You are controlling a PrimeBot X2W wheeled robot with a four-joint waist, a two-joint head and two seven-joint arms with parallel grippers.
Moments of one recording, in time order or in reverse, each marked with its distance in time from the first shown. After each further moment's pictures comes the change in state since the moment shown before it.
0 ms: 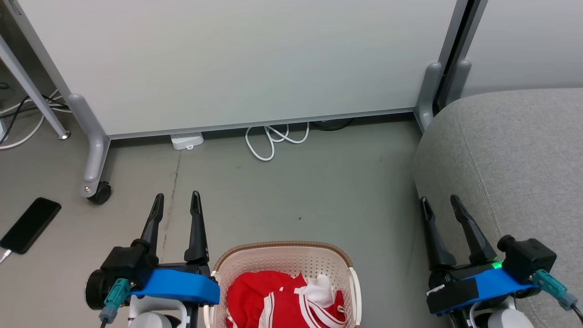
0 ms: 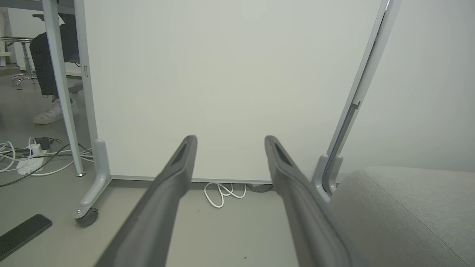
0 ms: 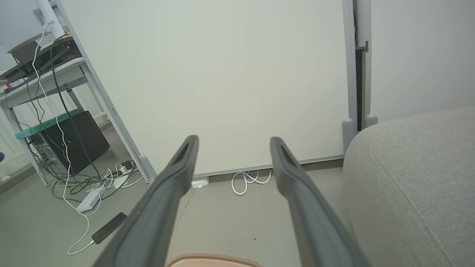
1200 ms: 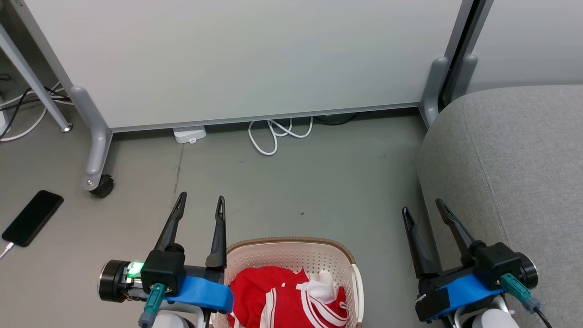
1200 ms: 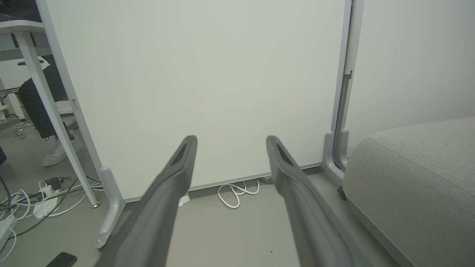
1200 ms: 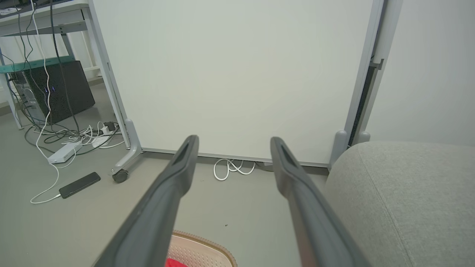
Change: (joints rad) left arm -0.018 -0.005 -0.046 0.055 0.234 -0.006 -0.058; right arm -0.024 -0.002 0.024 0.079 -0.260 0.000 -0.058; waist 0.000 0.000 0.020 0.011
